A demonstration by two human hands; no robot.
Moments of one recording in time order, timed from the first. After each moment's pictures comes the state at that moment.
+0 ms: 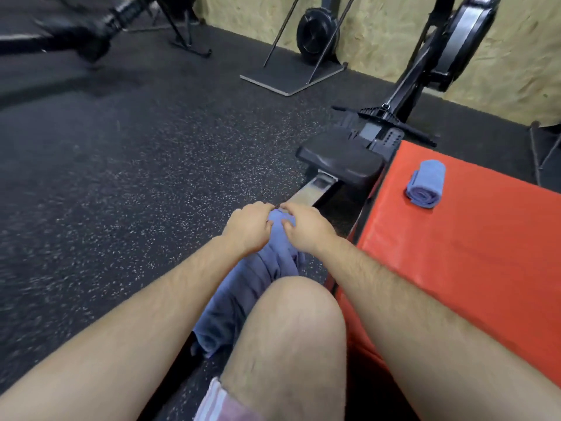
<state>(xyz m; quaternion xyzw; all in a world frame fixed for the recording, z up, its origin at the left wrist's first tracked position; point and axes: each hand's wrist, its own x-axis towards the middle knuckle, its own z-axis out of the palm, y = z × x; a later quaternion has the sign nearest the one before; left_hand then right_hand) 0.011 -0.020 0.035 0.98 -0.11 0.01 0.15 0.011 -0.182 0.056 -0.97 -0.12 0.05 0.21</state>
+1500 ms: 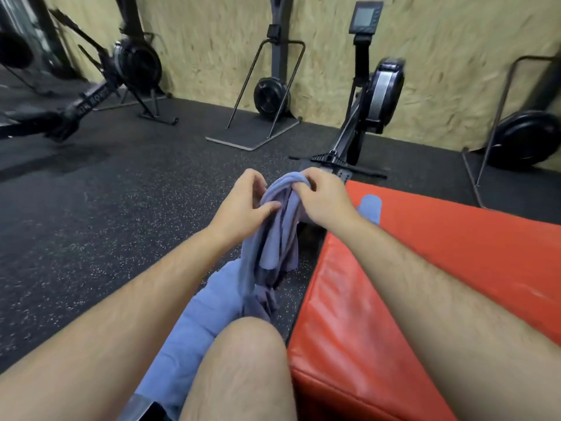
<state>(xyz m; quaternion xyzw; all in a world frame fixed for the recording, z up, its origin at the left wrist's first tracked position) 0.021 -0.082 0.179 0.85 -0.21 0.15 0.45 0.003 -0.273 0.217 -0.90 -0.09 -0.21 0.38</state>
